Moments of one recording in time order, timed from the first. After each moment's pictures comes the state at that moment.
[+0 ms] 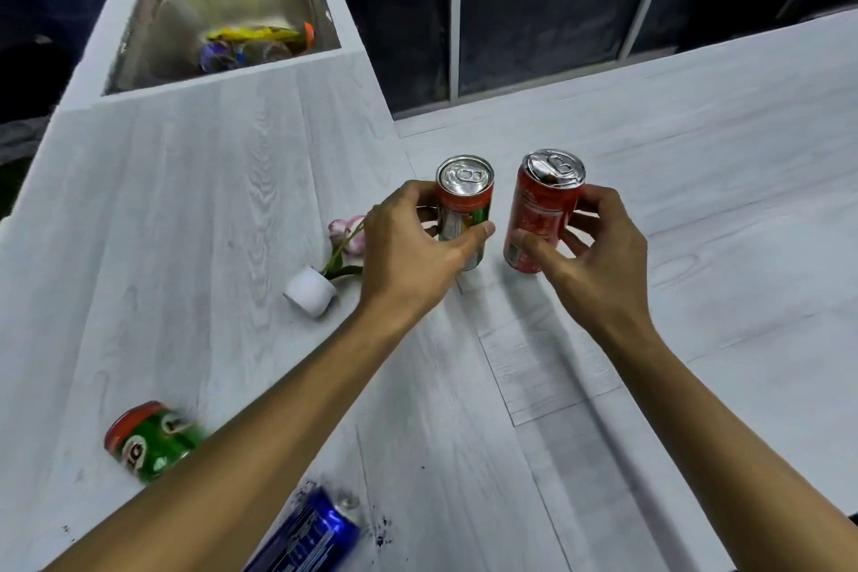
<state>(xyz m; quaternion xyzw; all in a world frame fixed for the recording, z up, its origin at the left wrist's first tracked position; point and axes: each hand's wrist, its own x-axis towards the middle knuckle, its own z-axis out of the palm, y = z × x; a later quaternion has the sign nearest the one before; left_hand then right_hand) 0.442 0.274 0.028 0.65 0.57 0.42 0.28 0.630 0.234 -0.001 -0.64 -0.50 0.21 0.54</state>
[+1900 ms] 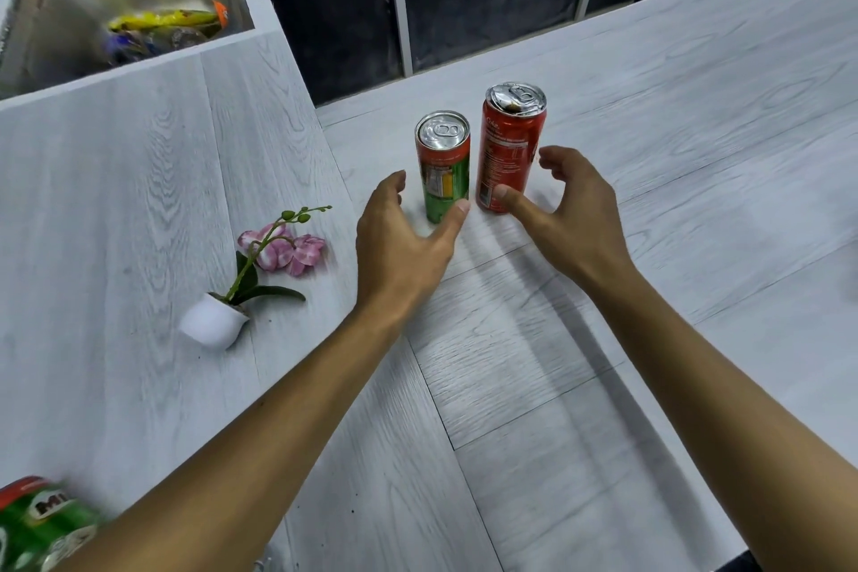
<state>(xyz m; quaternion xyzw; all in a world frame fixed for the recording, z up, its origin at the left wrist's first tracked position) 0.518 0.304 -0.024 0.64 0.61 0.36 0.30 0.707 0.280 -0.030 -0.74 -0.51 0.17 0.39</state>
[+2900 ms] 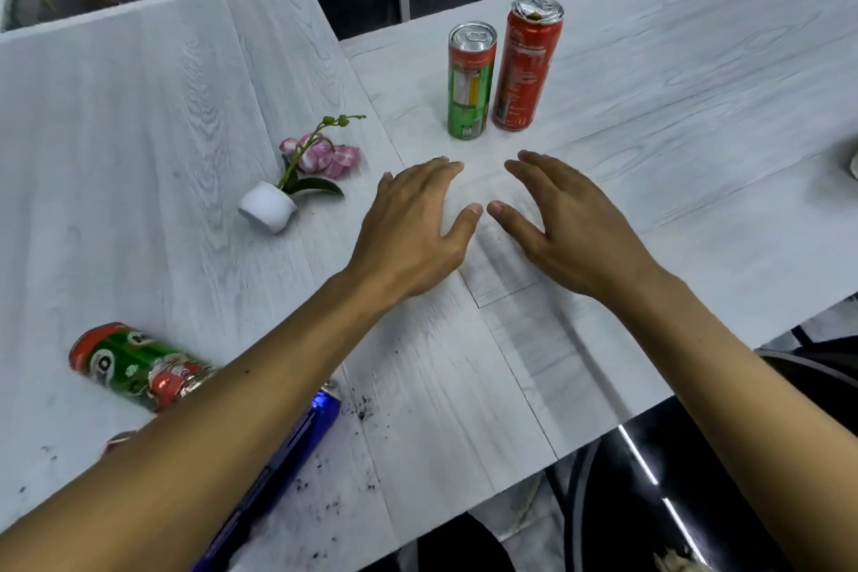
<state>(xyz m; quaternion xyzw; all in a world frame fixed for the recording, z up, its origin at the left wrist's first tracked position) 0.448 0.208 -0.012 0.83 0.49 0.17 0.20 0.638 0.149 -0.003 -0.71 -0.69 0.08 0.14</state>
